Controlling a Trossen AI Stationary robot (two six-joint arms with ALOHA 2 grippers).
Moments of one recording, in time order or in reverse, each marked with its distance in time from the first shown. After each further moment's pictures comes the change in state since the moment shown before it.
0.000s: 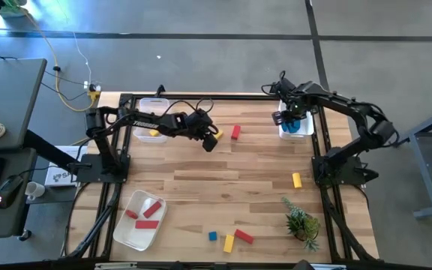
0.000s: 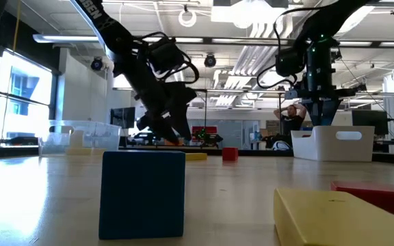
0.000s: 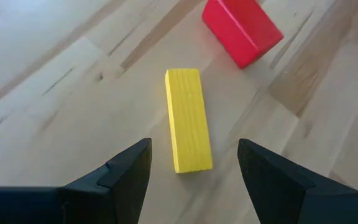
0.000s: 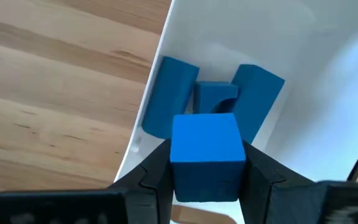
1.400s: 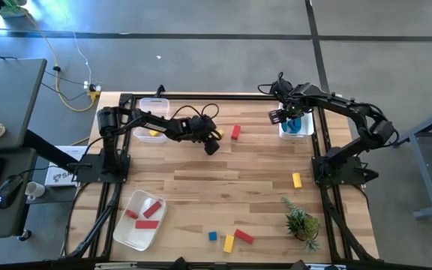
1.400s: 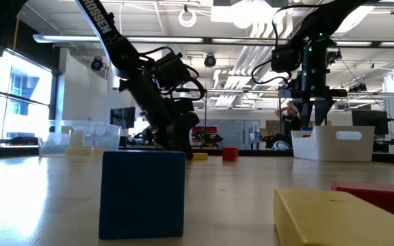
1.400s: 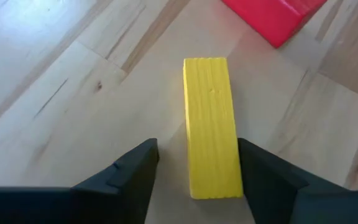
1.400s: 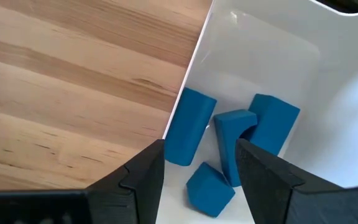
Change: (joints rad) left arm -0.013 0.151 0.004 0.102 -0.100 0.158; right arm 0.040 -0.002 0.000 0.085 0.040 0.000
